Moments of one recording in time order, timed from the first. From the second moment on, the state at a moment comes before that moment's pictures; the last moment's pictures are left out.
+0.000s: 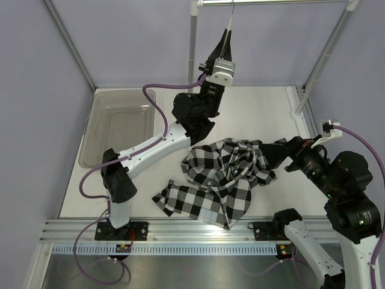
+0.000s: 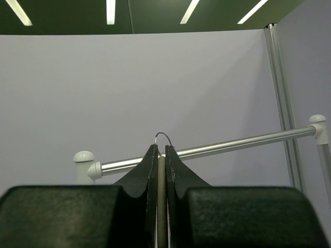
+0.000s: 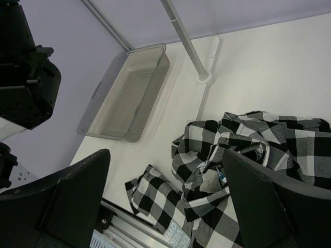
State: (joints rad) left arm -0.98 1.88 1.90 0.97 -0.32 0.67; right arm 0.27 0.57 1.24 -0.79 -0.23 0.50
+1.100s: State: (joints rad) left arm -1.07 1.91 1.72 1.04 -0.37 0.80; right arm 0.27 0.54 1.25 -0.80 -0.22 0.51
